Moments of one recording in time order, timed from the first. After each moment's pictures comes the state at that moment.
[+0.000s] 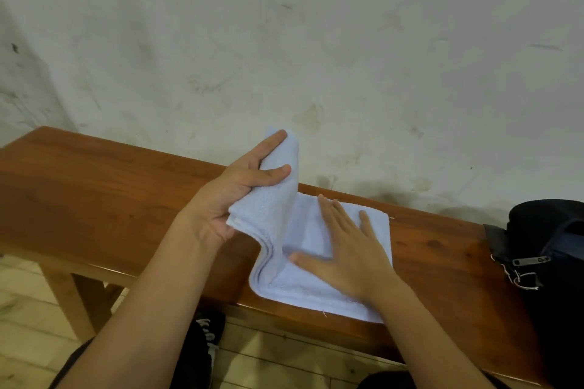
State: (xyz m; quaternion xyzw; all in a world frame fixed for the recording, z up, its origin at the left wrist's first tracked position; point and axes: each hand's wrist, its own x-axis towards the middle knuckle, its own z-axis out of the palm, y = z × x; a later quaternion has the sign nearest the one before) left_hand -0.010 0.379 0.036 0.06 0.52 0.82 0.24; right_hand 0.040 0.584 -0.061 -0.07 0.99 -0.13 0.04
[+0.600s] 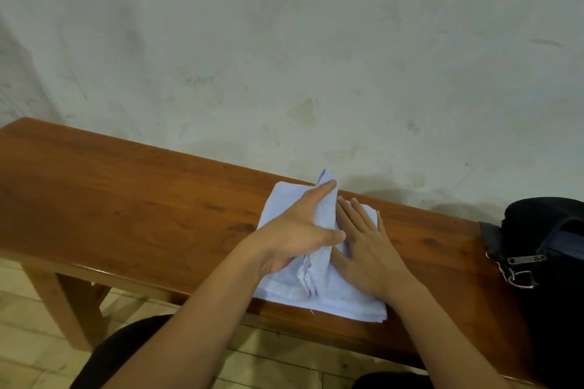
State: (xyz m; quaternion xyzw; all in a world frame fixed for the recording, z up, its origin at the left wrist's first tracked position) left_hand 0.013 0.448 -0.003 0.13 0.69 0.64 0.31; right_hand 0.038 0.624 -0.080 -0.07 0.99 -0.12 0.03
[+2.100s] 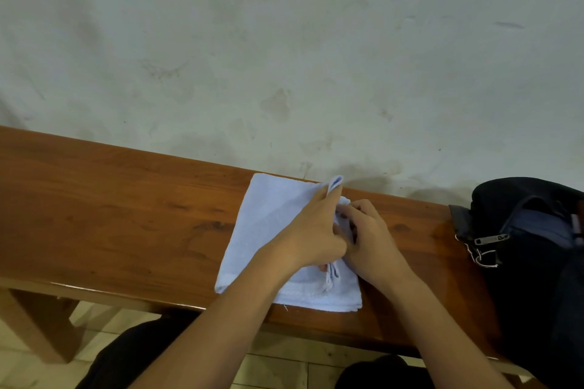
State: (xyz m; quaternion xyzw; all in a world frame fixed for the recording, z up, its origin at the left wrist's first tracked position) left_hand 0.016 0.511 -0.025 0.25 0.81 0.47 0.26; right_hand 0.053 0.659 -0.076 -0.02 0.95 -0.29 -0.09
